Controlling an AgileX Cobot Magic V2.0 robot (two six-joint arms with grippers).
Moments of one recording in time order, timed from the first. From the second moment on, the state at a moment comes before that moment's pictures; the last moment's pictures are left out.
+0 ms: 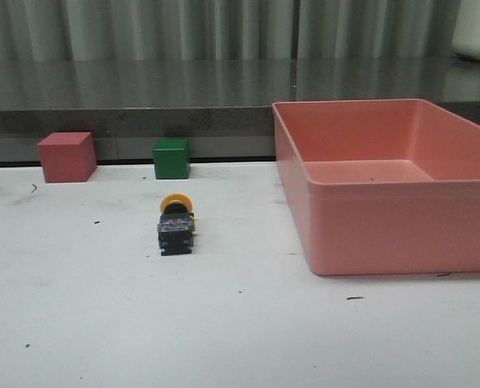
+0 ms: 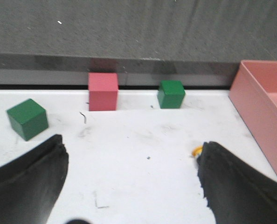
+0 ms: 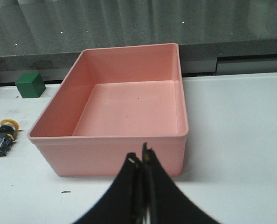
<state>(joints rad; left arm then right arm) -0.18 0.78 -0.65 -0.12 0.34 -0.01 0.19 0.09 -0.33 -0.13 0.54 0.28</state>
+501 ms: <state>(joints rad) -0.46 1.45 -1.15 -0.17 0.67 -0.04 0.19 0.09 -0.33 -0.13 0.54 0.28</state>
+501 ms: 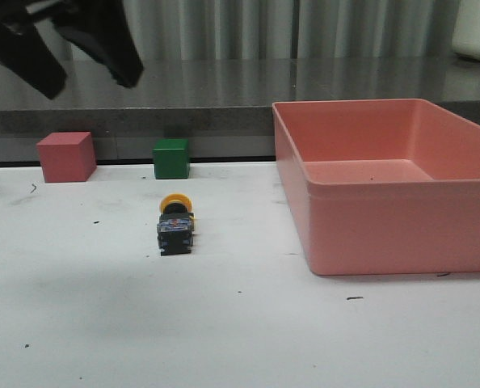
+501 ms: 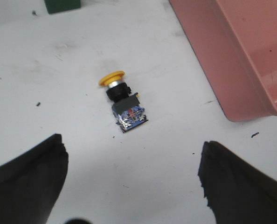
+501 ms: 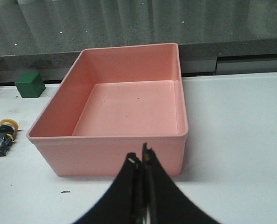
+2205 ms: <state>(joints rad) -0.44 2.35 -1.98 -0.12 1.22 -0.27 0.19 0.09 -0.33 -0.13 0.54 0.28</state>
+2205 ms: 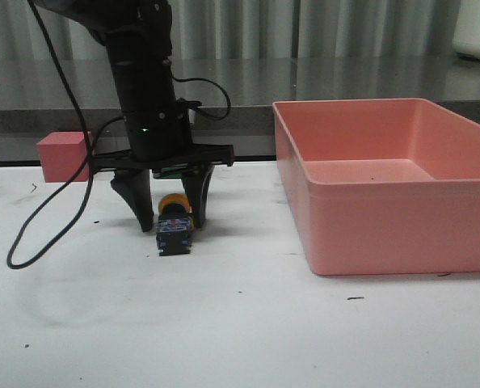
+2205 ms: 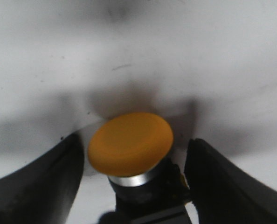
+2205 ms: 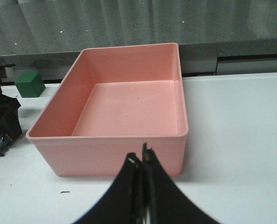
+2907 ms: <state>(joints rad) -0.44 2.35 -2.06 -0.12 1.22 -0.23 0.19 0.09 -0.33 -0.13 0.54 0.28</state>
